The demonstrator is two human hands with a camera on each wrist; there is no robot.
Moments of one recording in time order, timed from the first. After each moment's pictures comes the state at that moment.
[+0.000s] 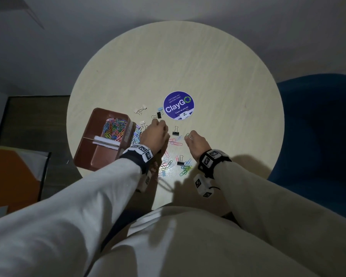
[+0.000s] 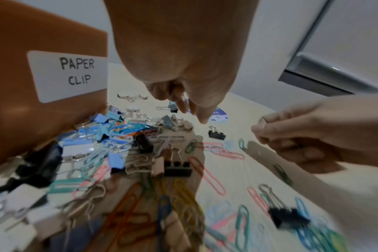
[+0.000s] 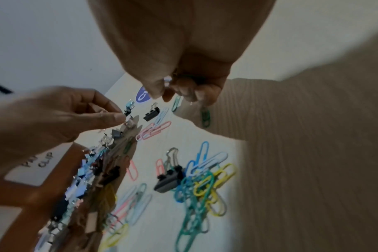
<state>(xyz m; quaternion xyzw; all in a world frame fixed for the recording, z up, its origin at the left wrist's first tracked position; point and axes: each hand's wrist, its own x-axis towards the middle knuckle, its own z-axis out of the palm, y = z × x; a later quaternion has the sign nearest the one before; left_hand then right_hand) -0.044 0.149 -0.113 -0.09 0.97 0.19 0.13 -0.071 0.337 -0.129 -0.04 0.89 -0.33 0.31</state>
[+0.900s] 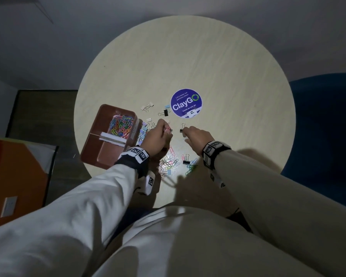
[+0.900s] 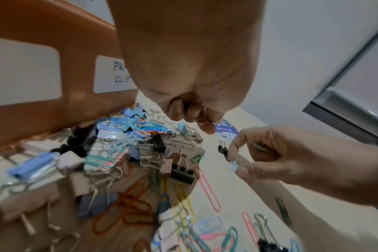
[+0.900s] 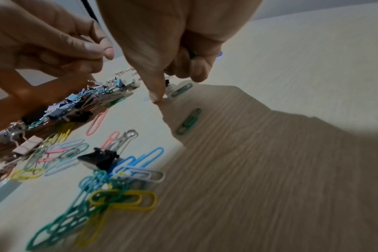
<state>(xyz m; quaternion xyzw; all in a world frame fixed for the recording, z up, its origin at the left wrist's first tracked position) -0.024 0.130 -0.116 -0.13 0.89 0.41 0.14 -0.097 0.319 -0.129 -0.33 0.90 -0.08 0.26</state>
